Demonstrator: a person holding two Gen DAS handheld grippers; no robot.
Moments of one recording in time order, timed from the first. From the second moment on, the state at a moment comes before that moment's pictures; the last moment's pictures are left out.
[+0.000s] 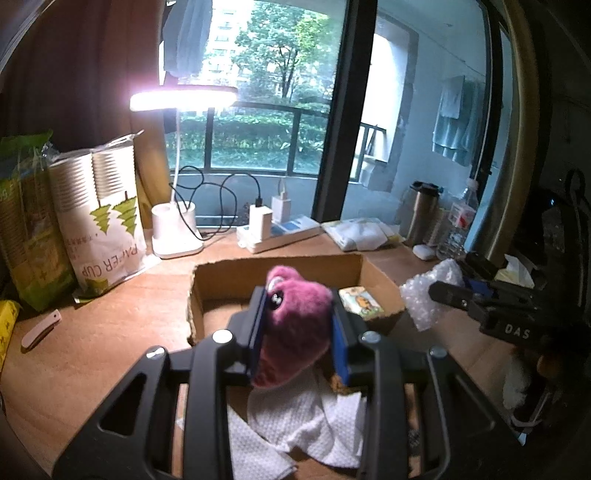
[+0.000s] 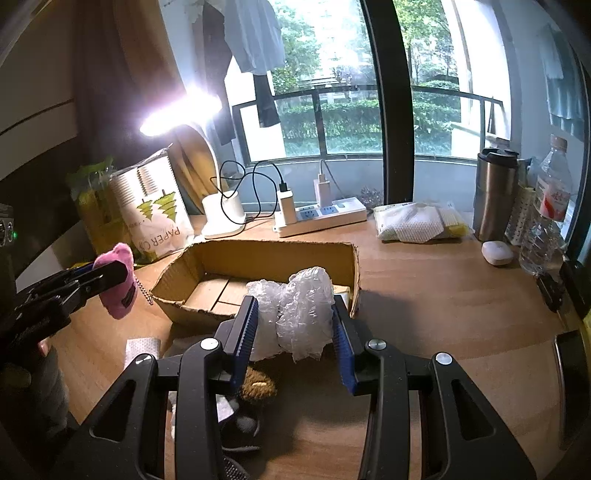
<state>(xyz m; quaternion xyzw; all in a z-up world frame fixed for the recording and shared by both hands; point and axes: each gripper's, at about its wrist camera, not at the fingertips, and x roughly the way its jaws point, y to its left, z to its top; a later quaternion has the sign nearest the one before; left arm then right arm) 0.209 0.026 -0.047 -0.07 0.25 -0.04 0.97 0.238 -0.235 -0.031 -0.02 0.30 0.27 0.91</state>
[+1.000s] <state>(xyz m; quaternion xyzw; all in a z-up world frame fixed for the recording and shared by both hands) 0.300 0.018 -0.083 -0.08 0.30 -0.03 0.95 0.308 -0.232 -0.057 0.00 0.32 0.30 0.90</state>
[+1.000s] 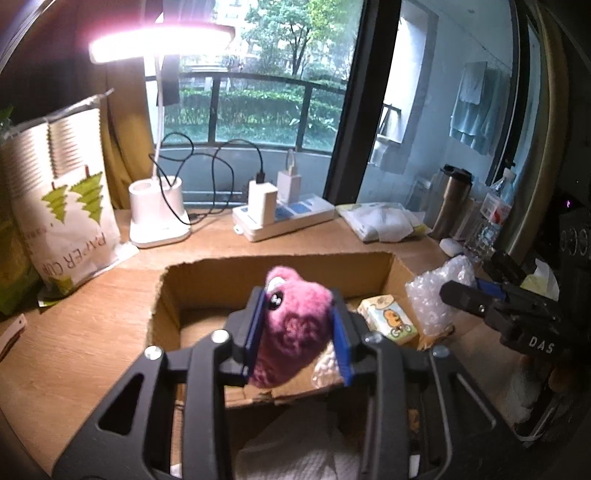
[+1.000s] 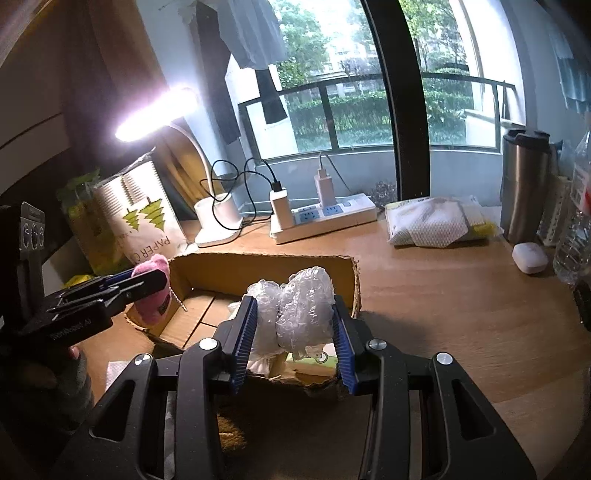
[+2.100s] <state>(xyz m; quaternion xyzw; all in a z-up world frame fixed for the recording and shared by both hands) 0.258 0.029 -0.066 -0.12 0.28 -0.05 0.95 0.279 -0.216 -0.051 -0.03 0.33 0.29 0.90</state>
